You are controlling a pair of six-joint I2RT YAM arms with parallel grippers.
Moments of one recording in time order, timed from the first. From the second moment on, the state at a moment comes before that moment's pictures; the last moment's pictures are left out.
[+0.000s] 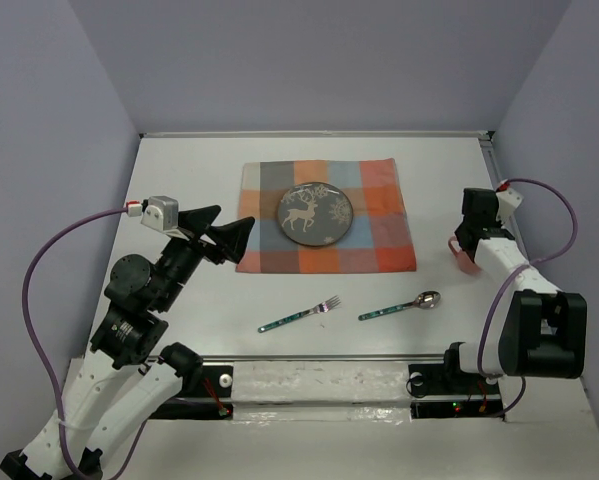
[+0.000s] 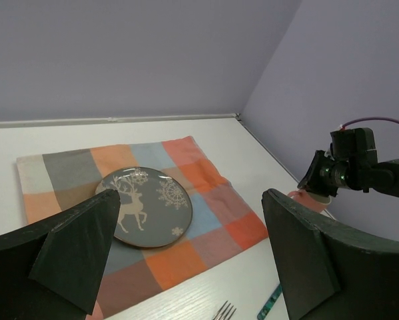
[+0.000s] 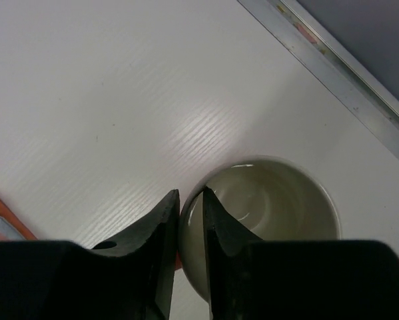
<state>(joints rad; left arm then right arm) -0.56 0.51 0.78 -0.10 -0.02 -0.36 -0.07 1.34 0.80 -0.22 0.54 0.51</state>
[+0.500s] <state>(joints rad) -0.55 0.51 0.78 -0.10 -0.02 -0.36 -0.02 1.29 0.82 -0.23 0.50 0.40</state>
